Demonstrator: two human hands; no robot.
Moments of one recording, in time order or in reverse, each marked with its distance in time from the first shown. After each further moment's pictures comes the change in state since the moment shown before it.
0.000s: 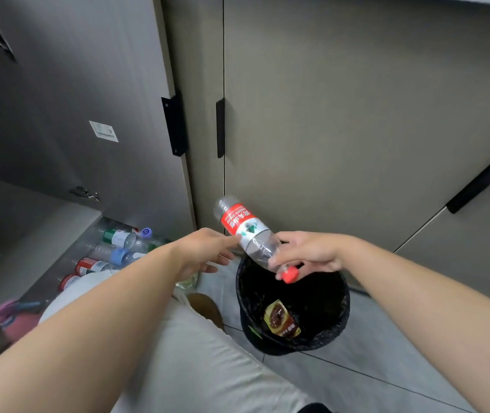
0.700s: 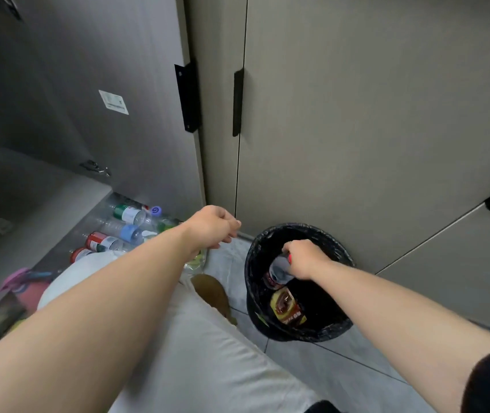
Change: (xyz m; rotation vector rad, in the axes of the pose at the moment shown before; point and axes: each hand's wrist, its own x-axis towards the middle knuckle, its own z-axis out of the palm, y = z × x) left_hand 0.014 -0.008 -0.005 0.073 0.210 0.052; right_hand 0.076 0.057 0.020 -0.933 0.515 0.224
